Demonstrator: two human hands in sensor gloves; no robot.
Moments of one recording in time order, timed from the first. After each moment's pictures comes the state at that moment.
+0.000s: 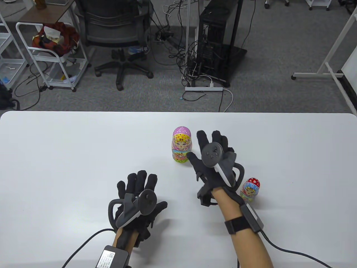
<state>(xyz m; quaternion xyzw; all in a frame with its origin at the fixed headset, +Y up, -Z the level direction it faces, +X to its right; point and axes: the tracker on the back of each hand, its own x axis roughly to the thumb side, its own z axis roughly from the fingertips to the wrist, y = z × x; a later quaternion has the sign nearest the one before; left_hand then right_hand) -0.155 -0.734 -0.303 -0.01 -0.07 0.05 1.00 0.071 -0.646 -0.407 -0.10 -0.03 0.98 0.19</state>
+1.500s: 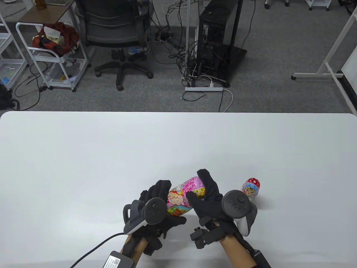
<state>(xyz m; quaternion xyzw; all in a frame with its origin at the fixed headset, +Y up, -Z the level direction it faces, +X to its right) -0.116 -0.727 -0.279 0.00 -0.17 0.17 0.97 0.112 -0.698 -0.273 0.05 -0.05 0.85 0.52</state>
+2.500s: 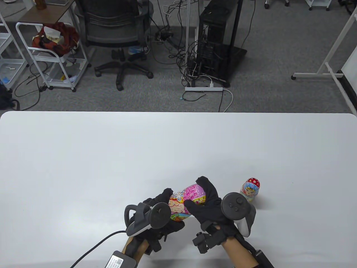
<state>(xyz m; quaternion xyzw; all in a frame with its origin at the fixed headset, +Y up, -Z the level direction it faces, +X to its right) -0.110 -0.727 -0.275 0.02 -0.17 0.09 0.98 0.107 -0.710 -0.274 0.08 -0.04 0.87 0.49</state>
